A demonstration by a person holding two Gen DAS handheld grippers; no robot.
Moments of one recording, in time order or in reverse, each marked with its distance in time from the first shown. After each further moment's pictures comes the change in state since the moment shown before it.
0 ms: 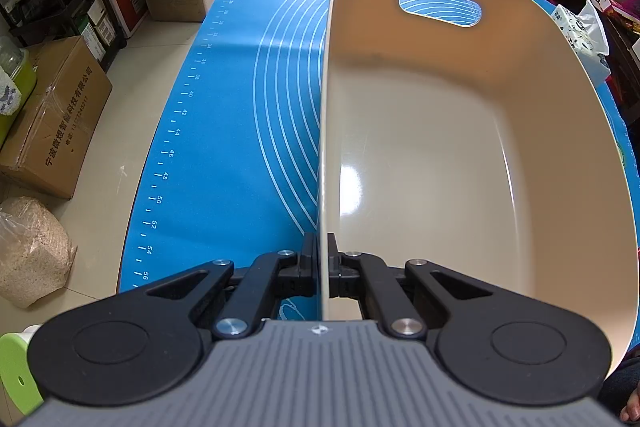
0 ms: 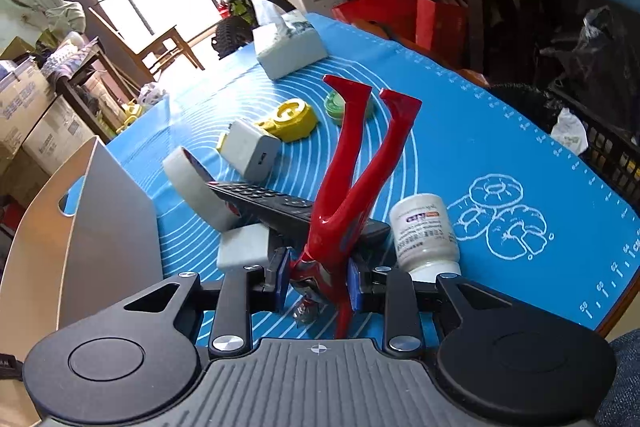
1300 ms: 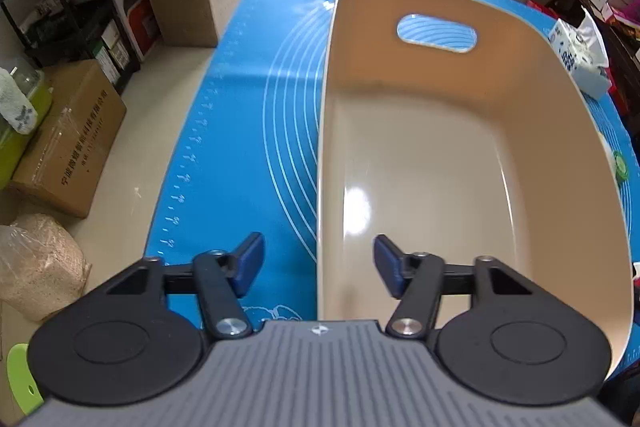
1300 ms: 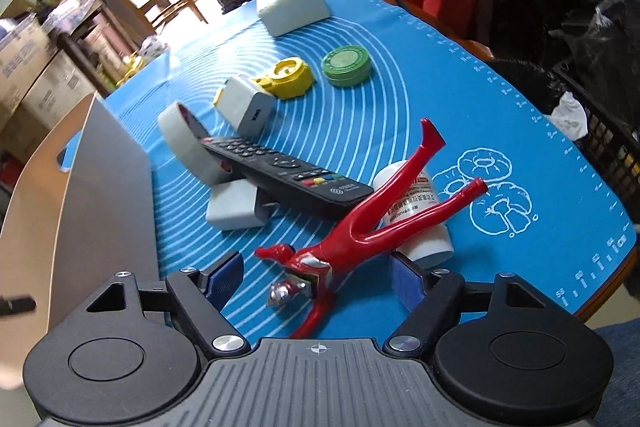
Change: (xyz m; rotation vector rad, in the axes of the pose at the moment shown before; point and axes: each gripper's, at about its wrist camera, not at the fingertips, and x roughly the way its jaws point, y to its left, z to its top) left arm -0.014 -0.008 -0.007 0.014 -0.065 0.040; right arm 0.003 -0.011 0.002 -0.005 0.147 -0.013
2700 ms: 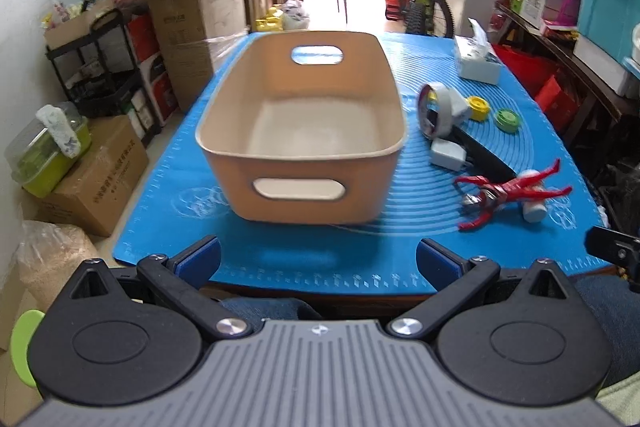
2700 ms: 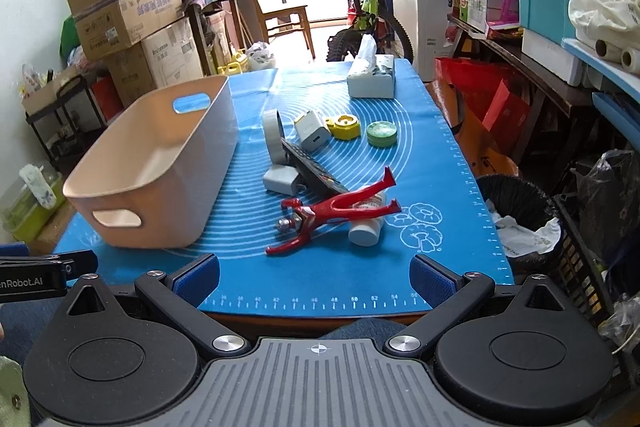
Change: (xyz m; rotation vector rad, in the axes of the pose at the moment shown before) left arm -0.134 -0.133 -0.166 0.036 -0.316 0.097; right arm -0.168 -0.052 -0.056 -0.456 -0.160 0.157
